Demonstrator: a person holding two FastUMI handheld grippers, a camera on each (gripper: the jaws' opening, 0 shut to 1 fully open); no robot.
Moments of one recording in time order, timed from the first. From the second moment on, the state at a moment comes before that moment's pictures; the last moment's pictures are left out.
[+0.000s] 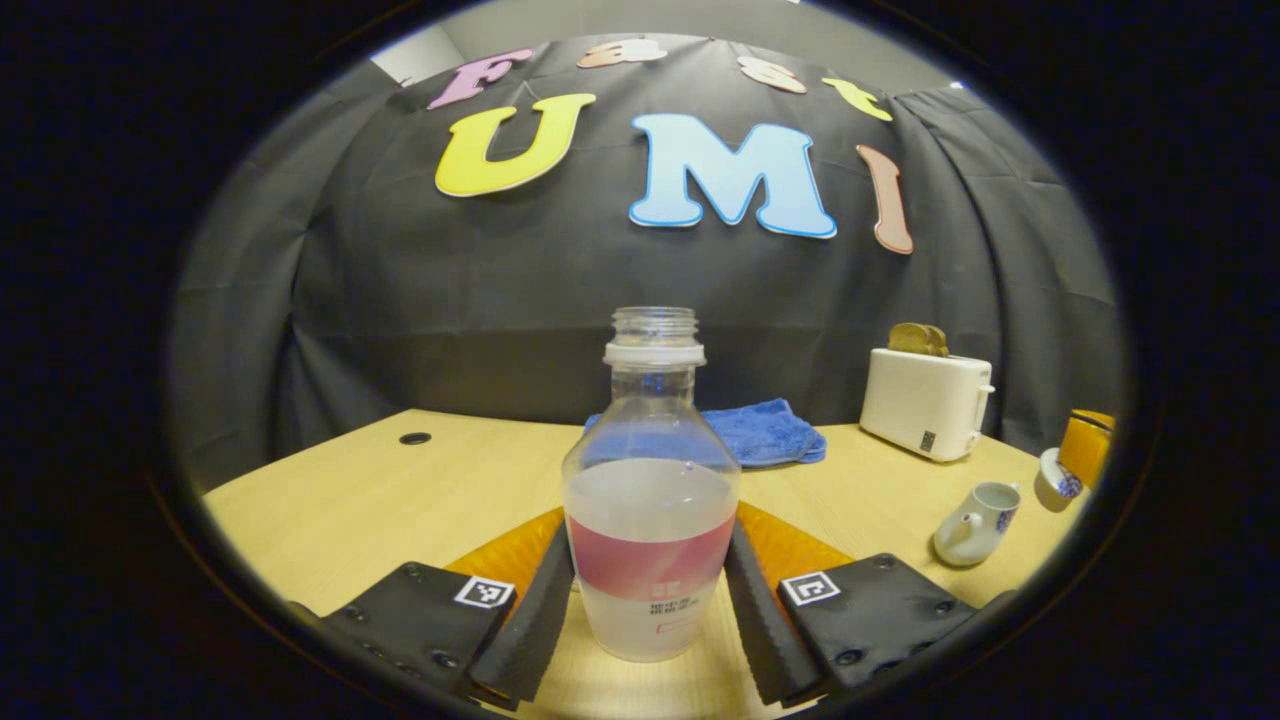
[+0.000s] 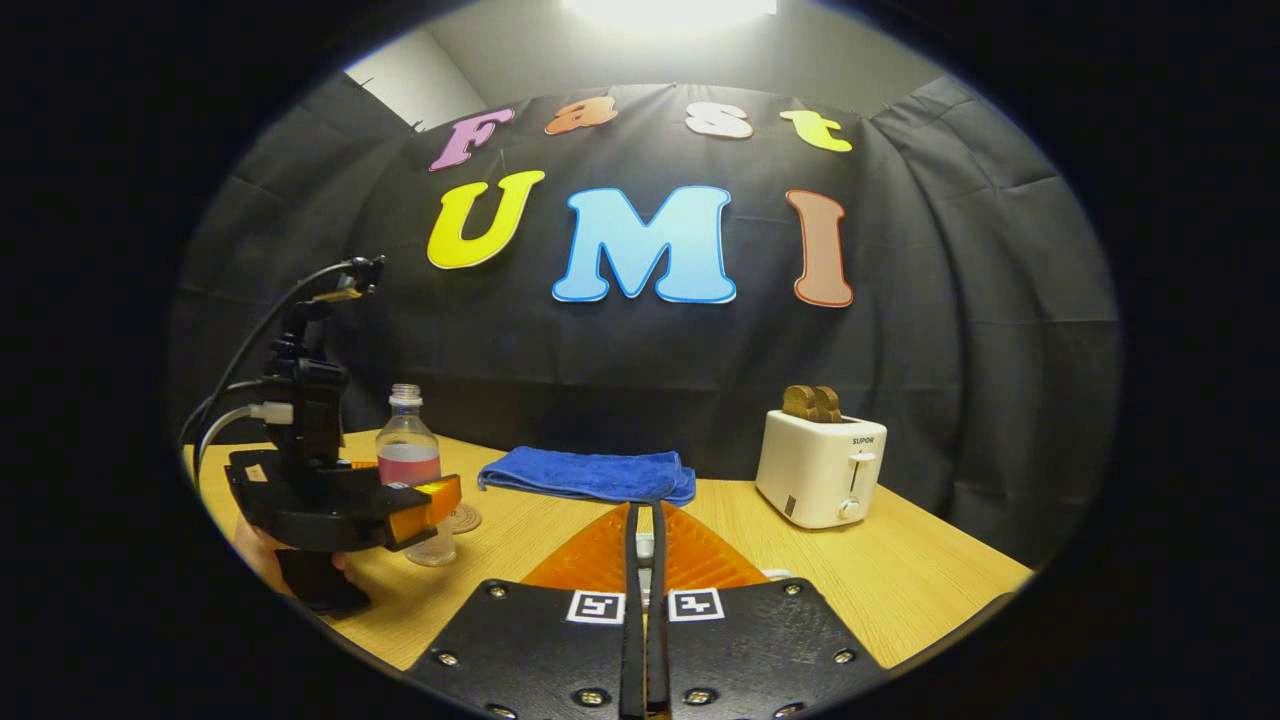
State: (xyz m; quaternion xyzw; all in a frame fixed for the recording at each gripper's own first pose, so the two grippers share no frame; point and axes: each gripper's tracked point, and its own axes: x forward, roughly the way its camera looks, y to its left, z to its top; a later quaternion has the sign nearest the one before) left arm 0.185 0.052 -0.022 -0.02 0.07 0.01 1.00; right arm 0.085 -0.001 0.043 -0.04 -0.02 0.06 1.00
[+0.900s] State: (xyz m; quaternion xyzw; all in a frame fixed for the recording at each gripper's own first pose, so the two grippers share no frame) left arm 0.173 -0.008 0.016 0.15 0.05 -0.03 0.99; right arm -0.076 -0.007 -0.008 -0.02 0.02 0.09 1.00
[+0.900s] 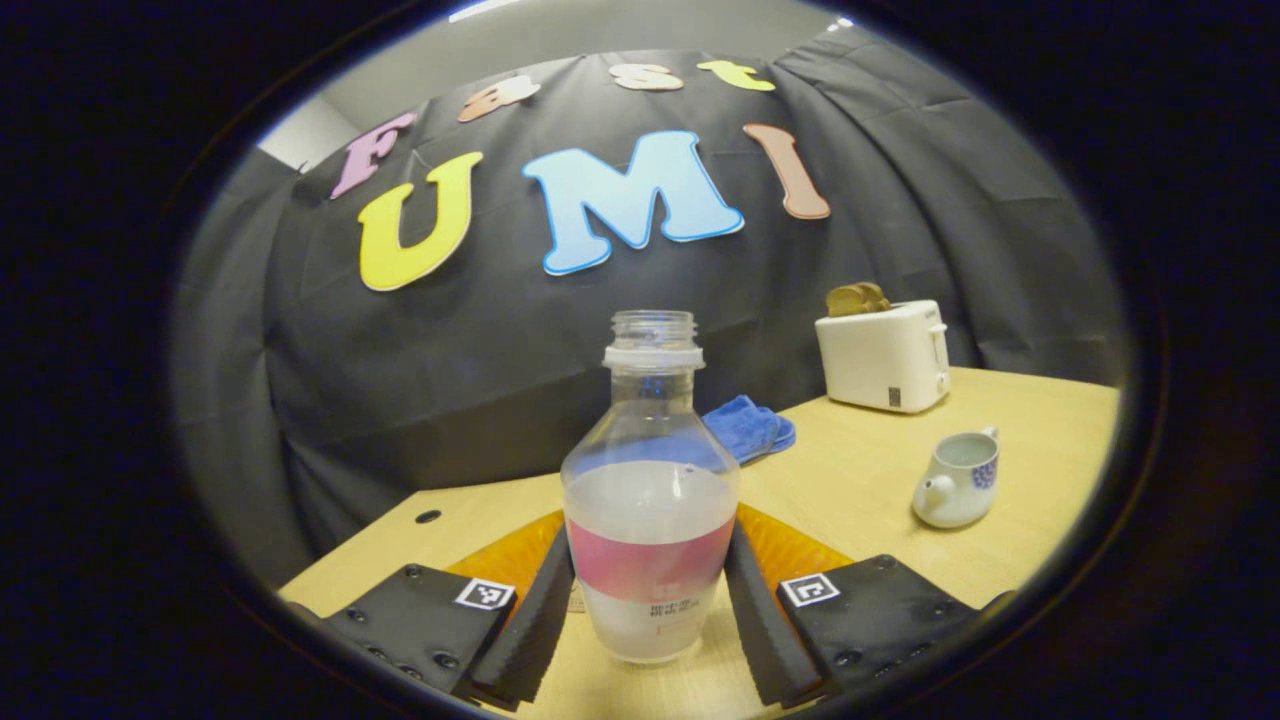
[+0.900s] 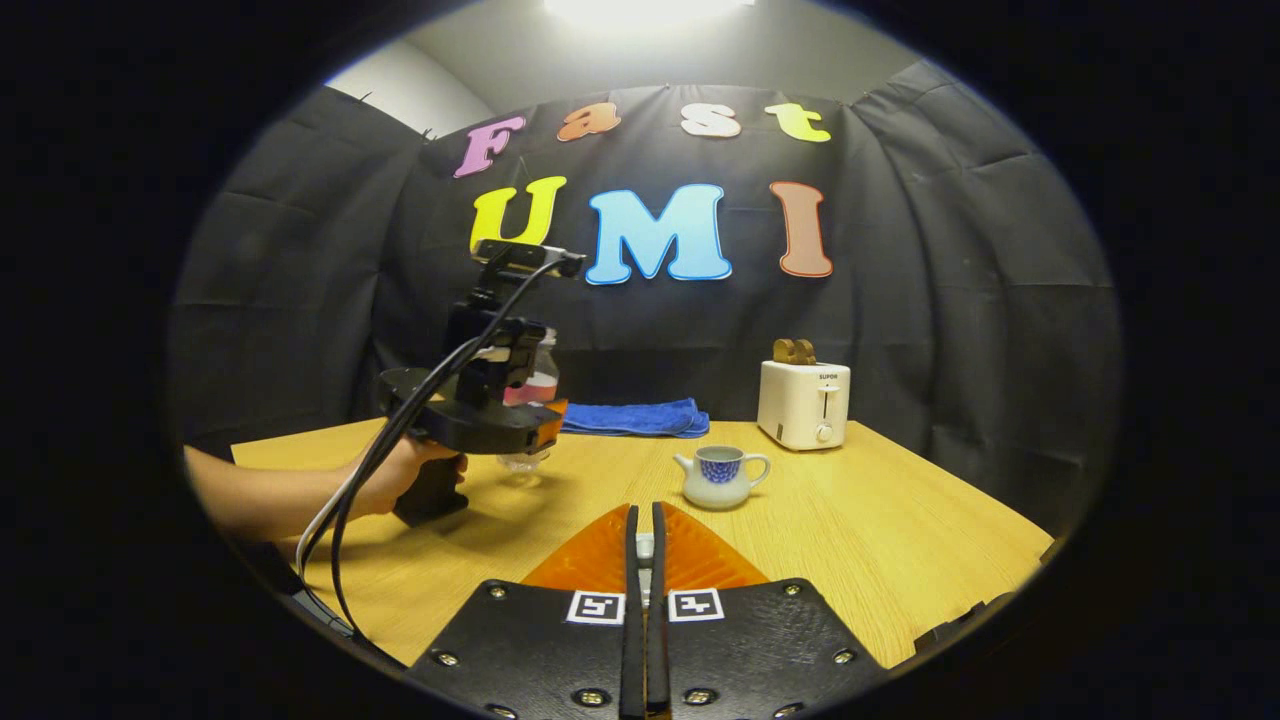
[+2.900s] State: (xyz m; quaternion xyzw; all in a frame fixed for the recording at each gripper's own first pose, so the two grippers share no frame) left arm 0.203 -0.139 -0.004 0.72 0.05 -0.10 0.69; right arm -0.096 -0.053 -0.026 0.01 0.03 0.06 1.00
